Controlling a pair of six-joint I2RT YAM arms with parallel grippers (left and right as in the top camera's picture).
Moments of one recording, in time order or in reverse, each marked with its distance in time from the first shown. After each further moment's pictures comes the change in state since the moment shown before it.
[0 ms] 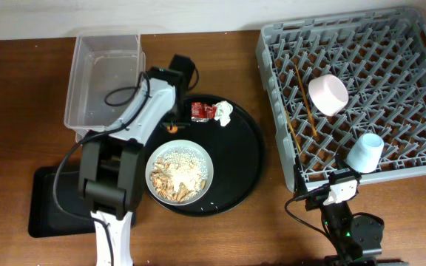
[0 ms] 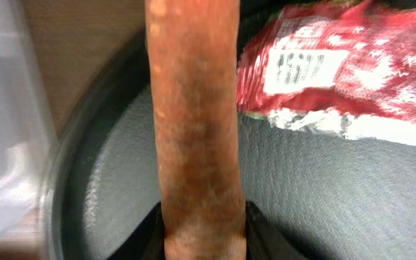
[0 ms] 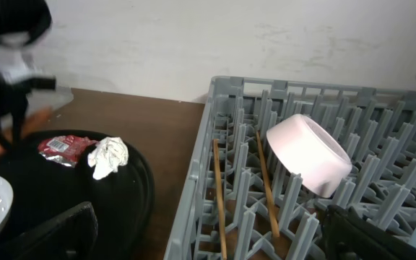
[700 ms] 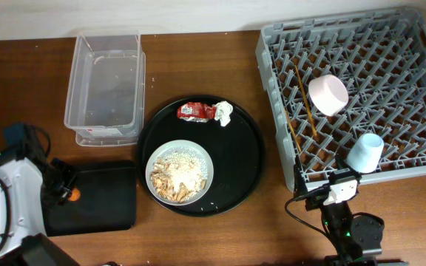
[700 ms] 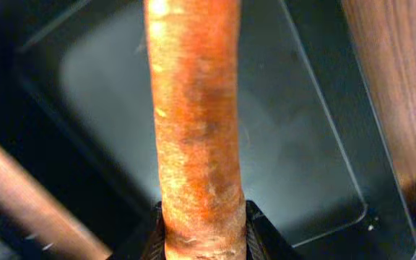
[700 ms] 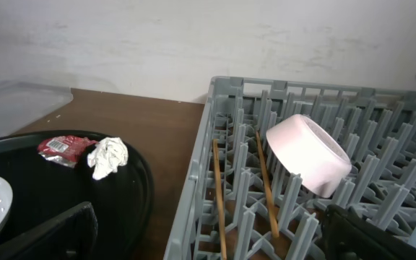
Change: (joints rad) left arm 0.821 -0.688 -0.740 0.023 0.106 -0.305; right arm -0.001 0.000 0.000 0.000 0.000 0.000
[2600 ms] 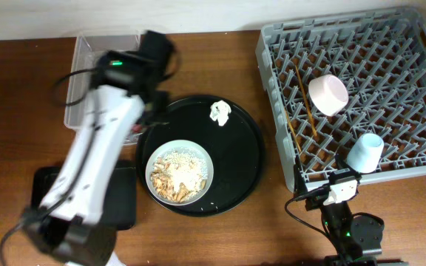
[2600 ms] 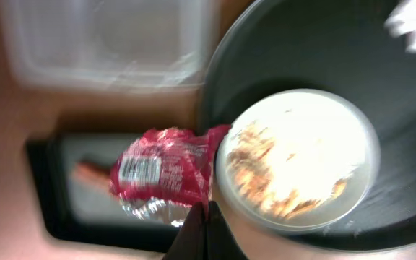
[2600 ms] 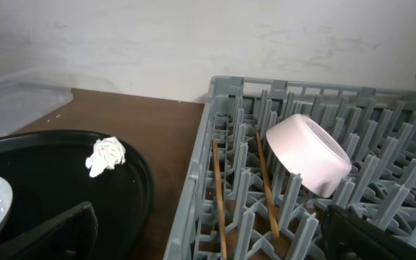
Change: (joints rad) left arm -0.792 0.286 0.882 -0.496 -0.206 0.312; right arm 0.000 0.000 0.000 0.000 0.000 0.000
